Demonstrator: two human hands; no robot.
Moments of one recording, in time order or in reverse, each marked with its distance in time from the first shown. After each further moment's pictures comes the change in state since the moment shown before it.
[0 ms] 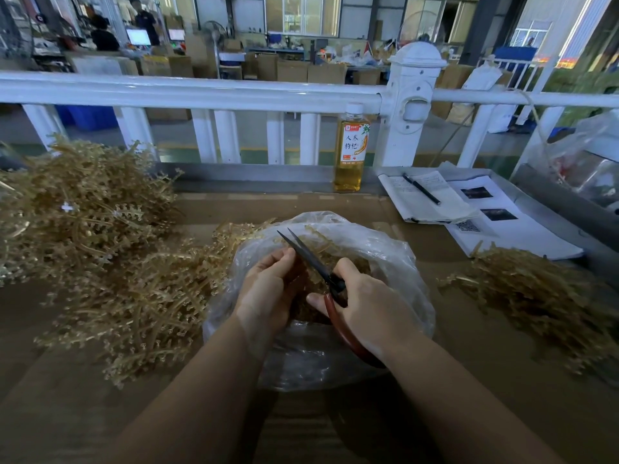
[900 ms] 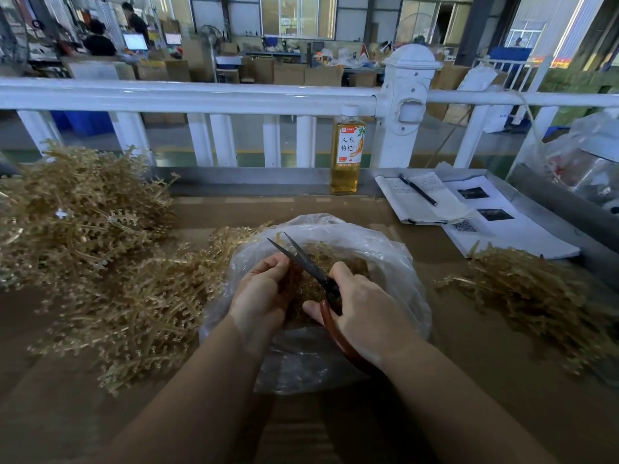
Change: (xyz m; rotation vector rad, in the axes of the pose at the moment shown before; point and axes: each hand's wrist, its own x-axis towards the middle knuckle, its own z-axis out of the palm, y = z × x) left_hand 0.004 0.001 0.002 -0.038 0.101 -0.022; right_hand -0.004 0.000 0.002 -0.011 -0.029 -0.002
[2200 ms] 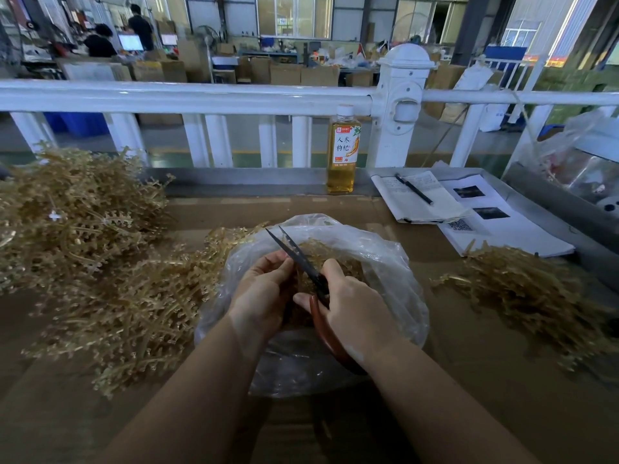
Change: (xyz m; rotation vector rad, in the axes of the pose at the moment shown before) left_hand -0.006 0.000 0.003 0.137 -0.100 0.001; right_hand 0.005 -0.006 0.009 0.045 0.066 -0.028
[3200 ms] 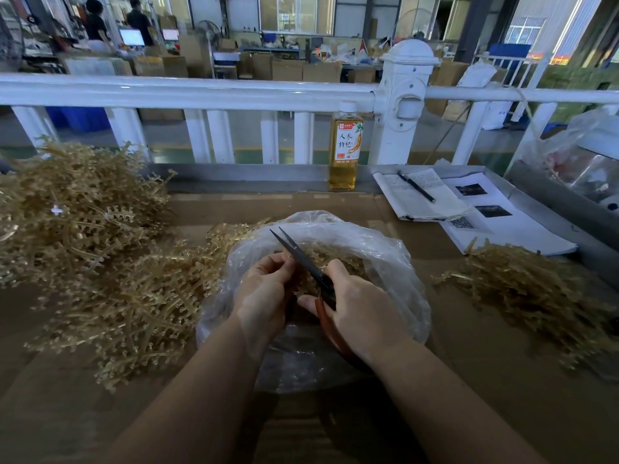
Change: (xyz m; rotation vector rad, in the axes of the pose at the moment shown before) left_hand 0.006 -0.010 -0.006 0.055 0.051 0.036; right_hand -0.004 0.006 -0.001 -0.096 0.037 -0.055
